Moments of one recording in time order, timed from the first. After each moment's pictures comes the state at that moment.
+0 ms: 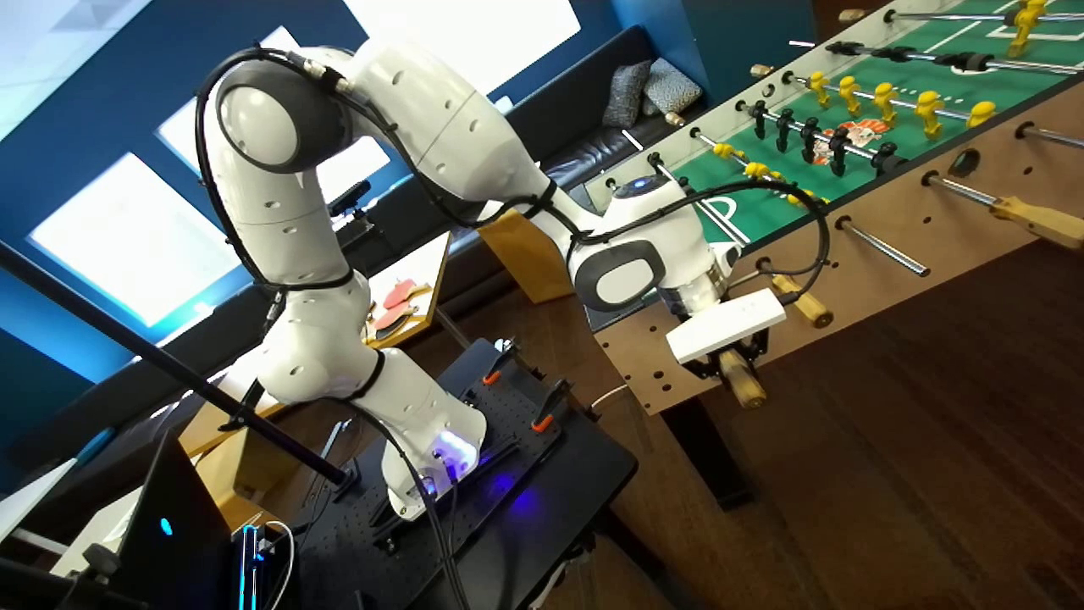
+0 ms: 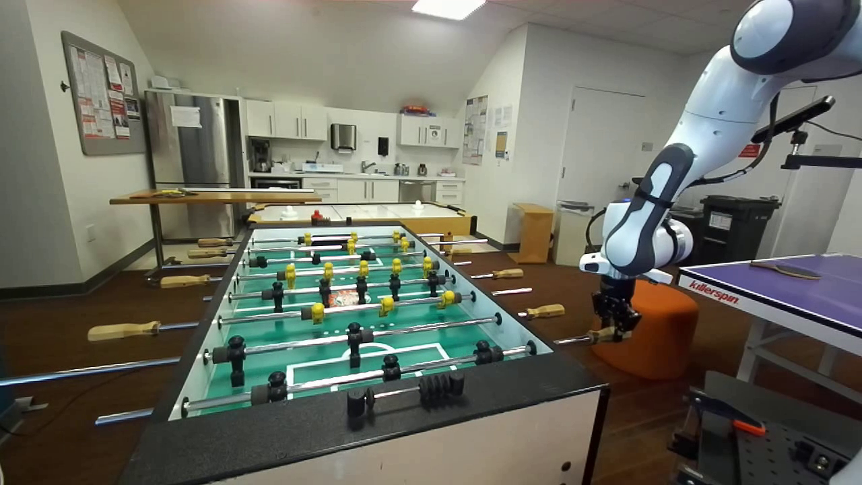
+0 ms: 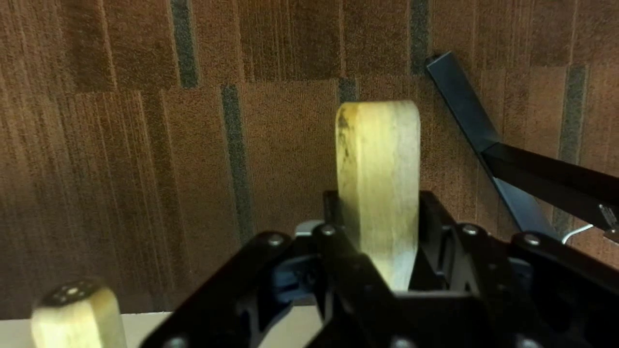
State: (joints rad) arm -0.58 0.54 -0.14 -2.31 -0.21 2.89 -1.47
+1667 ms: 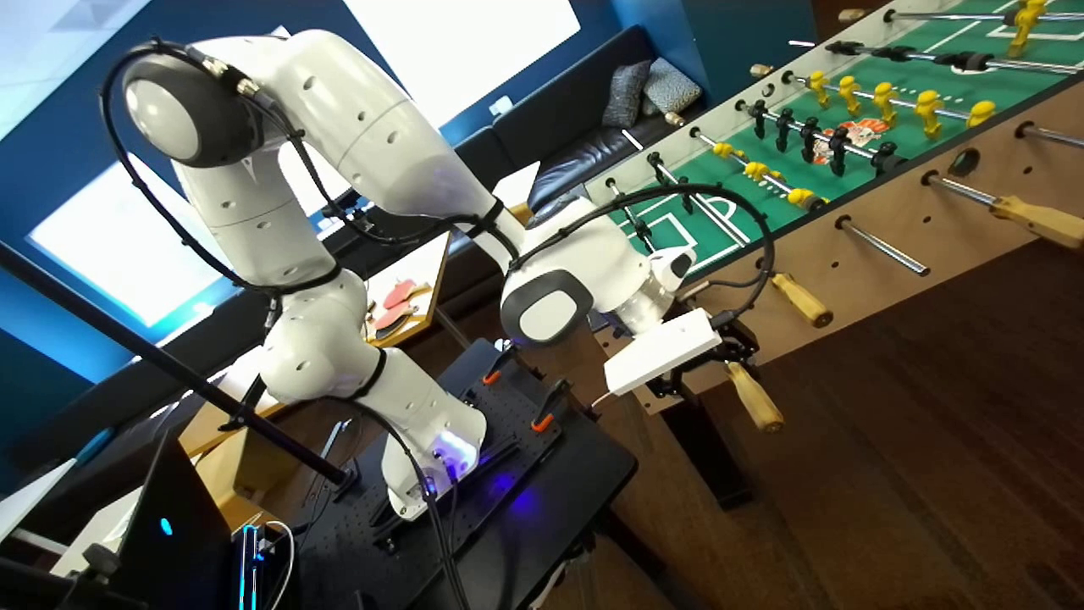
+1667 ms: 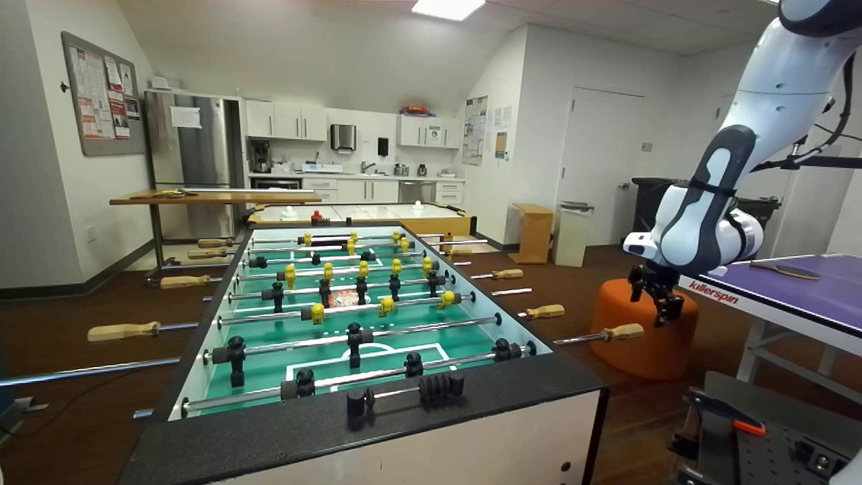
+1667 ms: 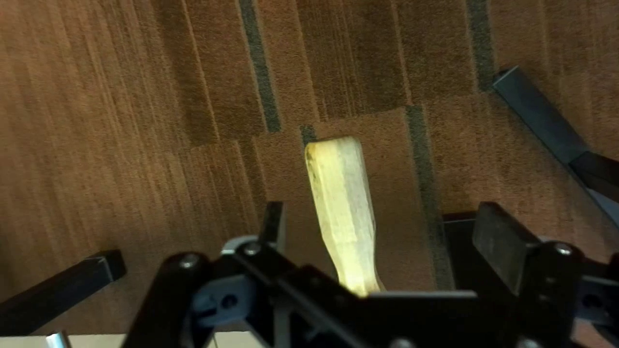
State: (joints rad) arm -0.49 0.35 -0.39 -2.58 -0.30 3.21 -1.34
